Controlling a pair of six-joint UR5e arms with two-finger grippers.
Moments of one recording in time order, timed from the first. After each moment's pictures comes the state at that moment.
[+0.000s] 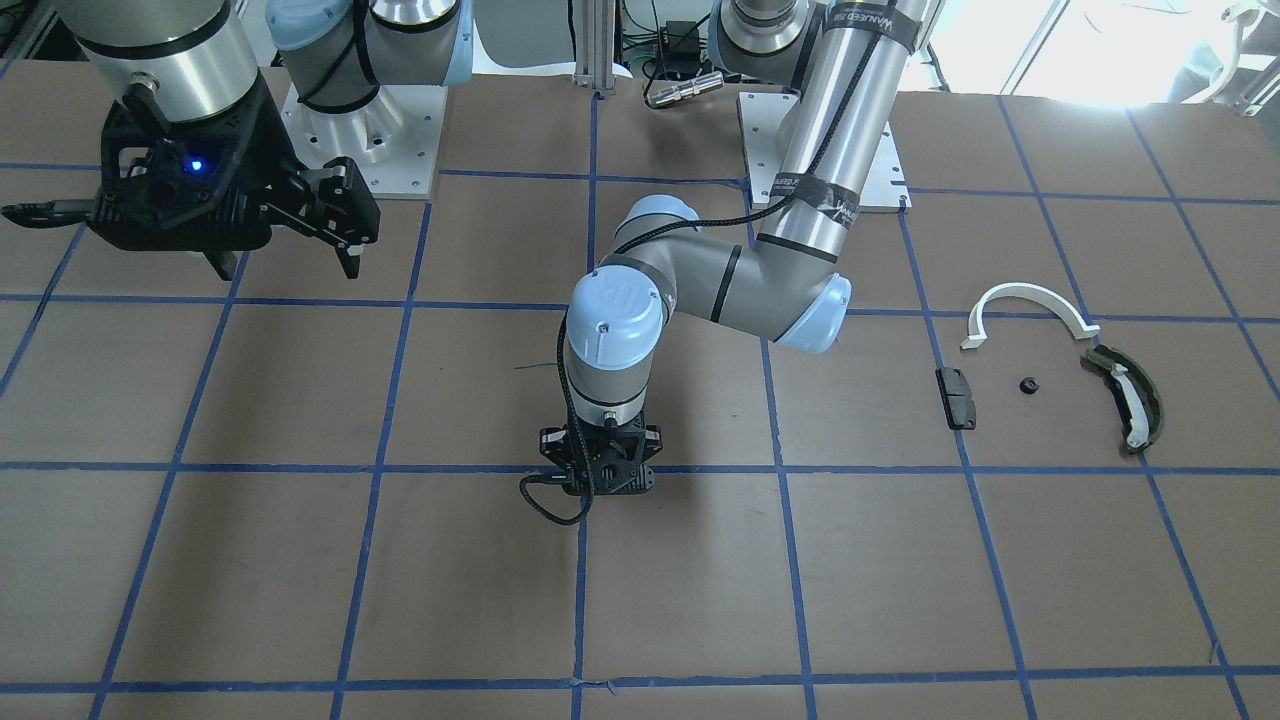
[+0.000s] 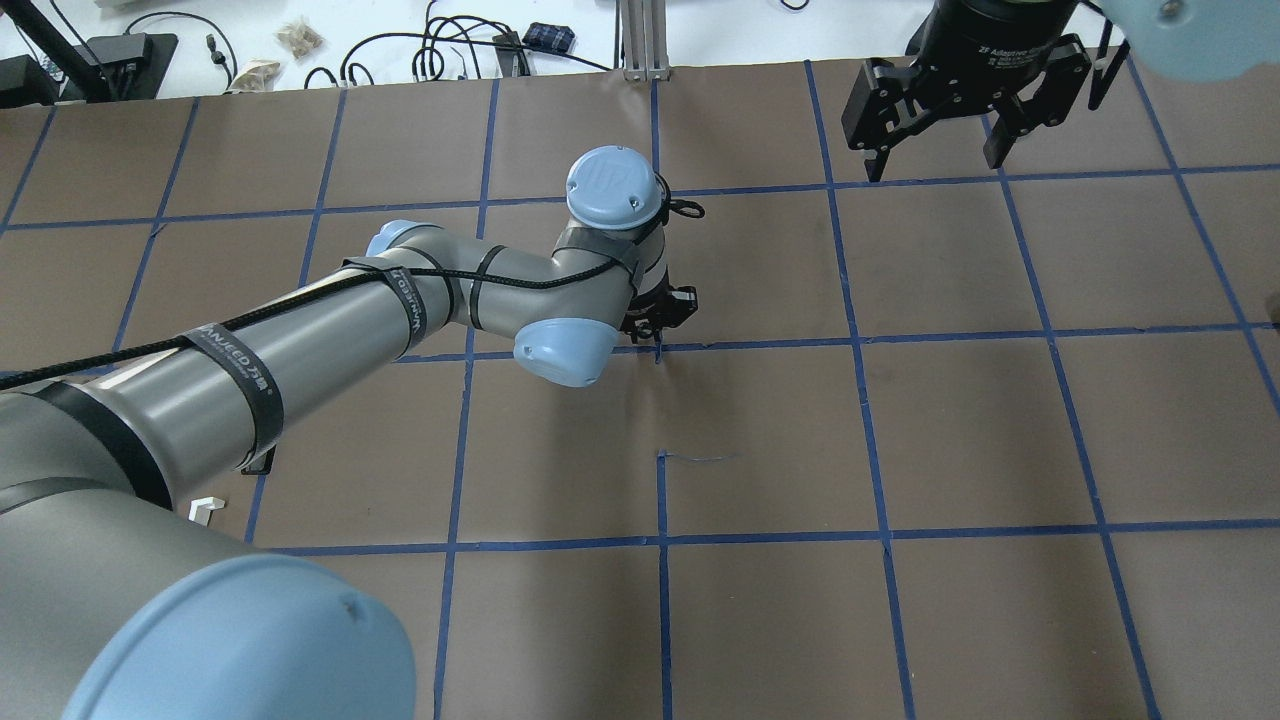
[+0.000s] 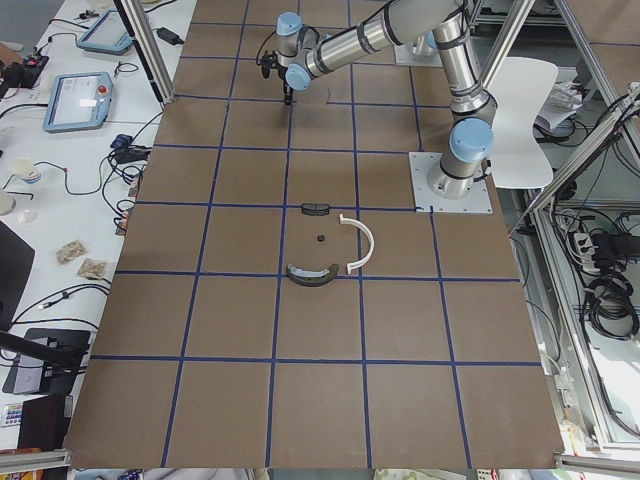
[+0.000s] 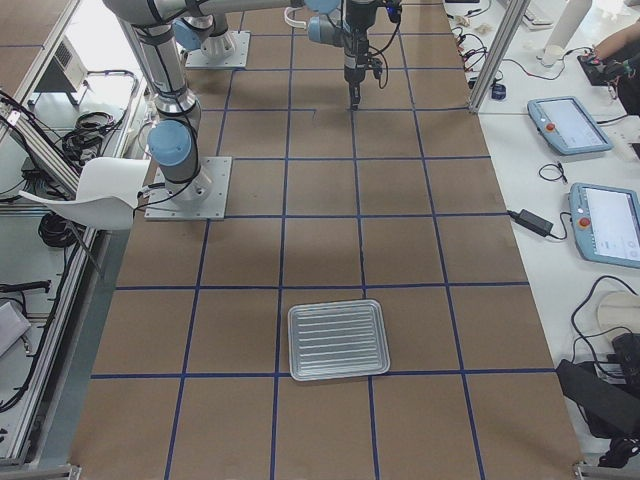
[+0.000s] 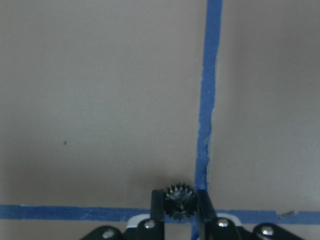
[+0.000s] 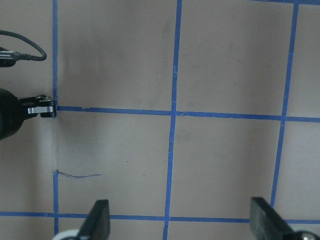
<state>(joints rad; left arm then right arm) -1.93 -2.13 -1.68 -0.82 1.56 -0.40 1.62 -1.48 1.40 -1.51 -1.60 -0.01</state>
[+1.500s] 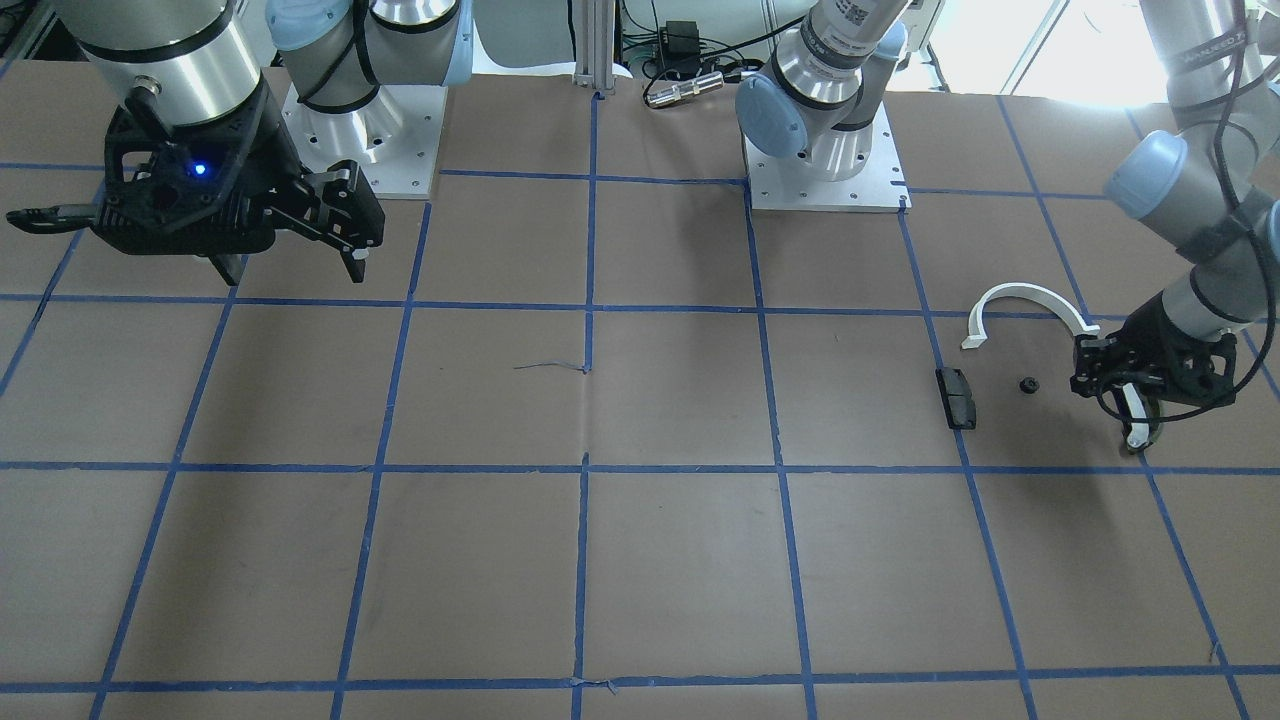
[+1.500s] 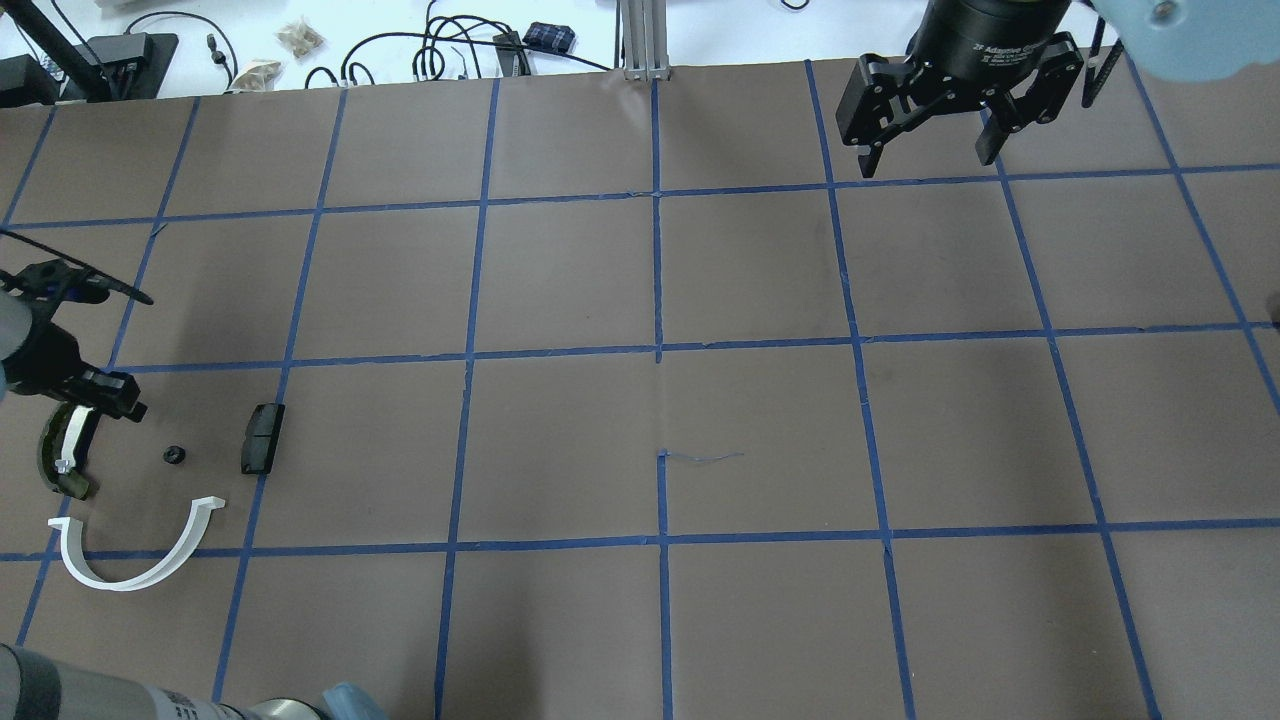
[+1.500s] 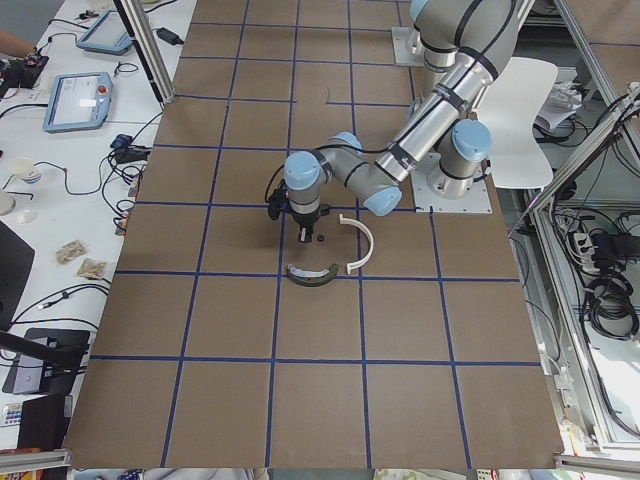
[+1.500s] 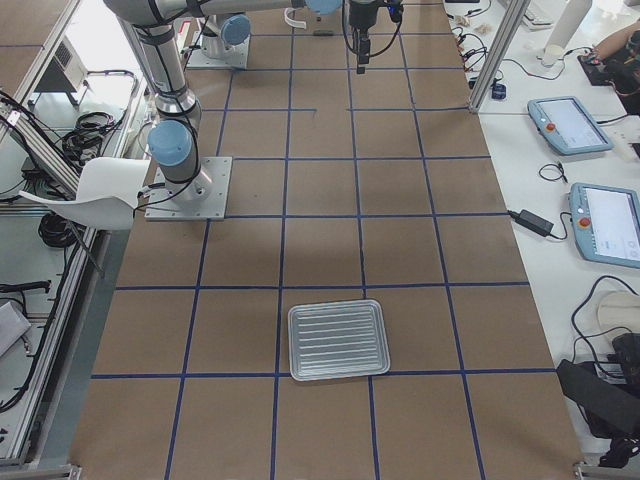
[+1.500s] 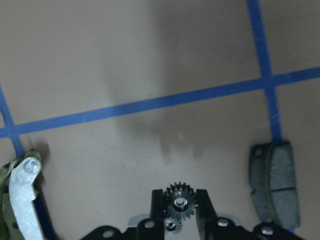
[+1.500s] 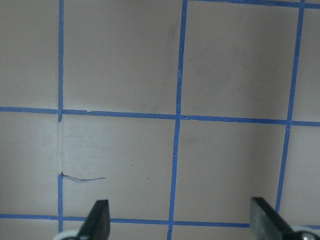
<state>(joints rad) -0.80 -1.86 -1.95 -0.95 1.59 0.94 1.62 -1.48 1.41 -1.53 -1.58 -0.02</state>
